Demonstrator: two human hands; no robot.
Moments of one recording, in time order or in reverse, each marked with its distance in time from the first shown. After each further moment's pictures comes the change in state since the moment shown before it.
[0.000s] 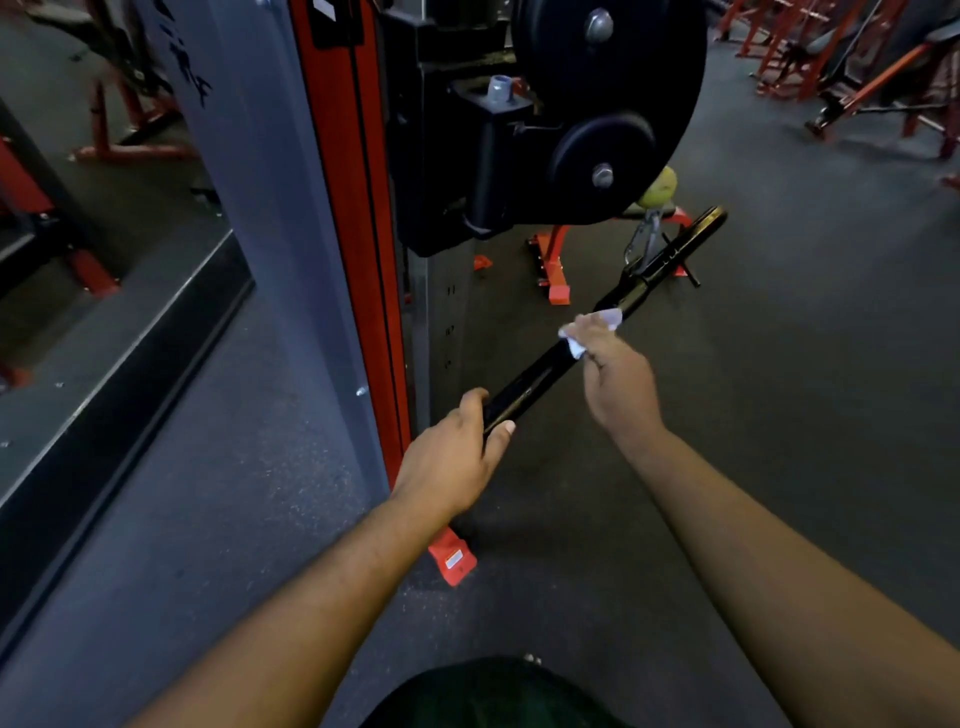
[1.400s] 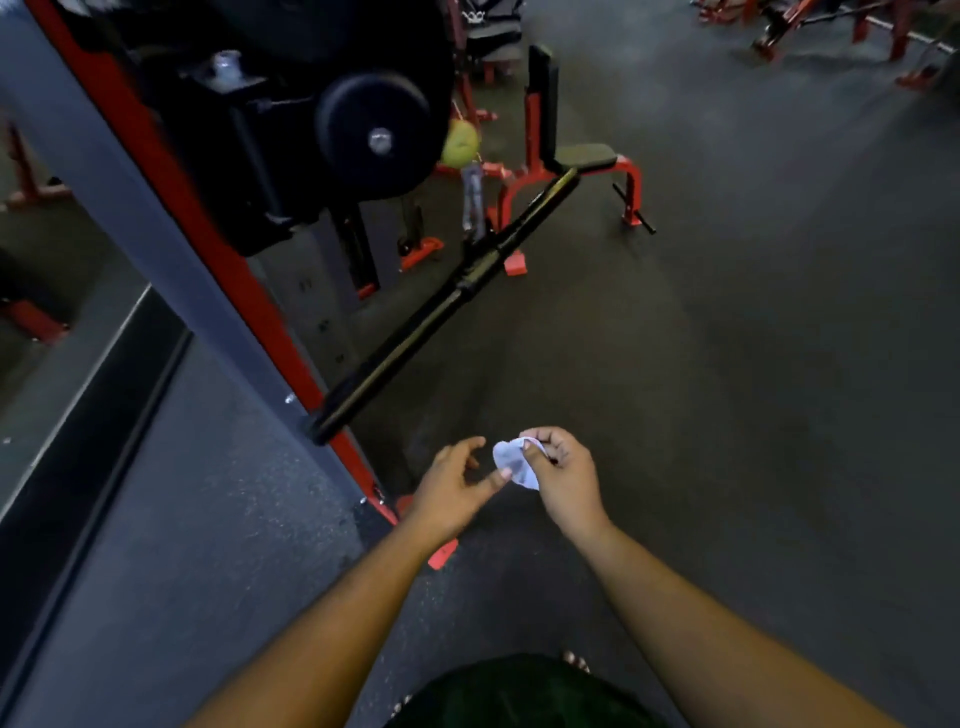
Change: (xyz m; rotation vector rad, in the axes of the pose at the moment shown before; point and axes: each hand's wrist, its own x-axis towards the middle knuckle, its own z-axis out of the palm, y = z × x) left_hand -0.003 0.068 0.153 -0.416 -0.254 -0.131; right_hand -0.152 0.114 -0.008 0.723 -0.046 0.672
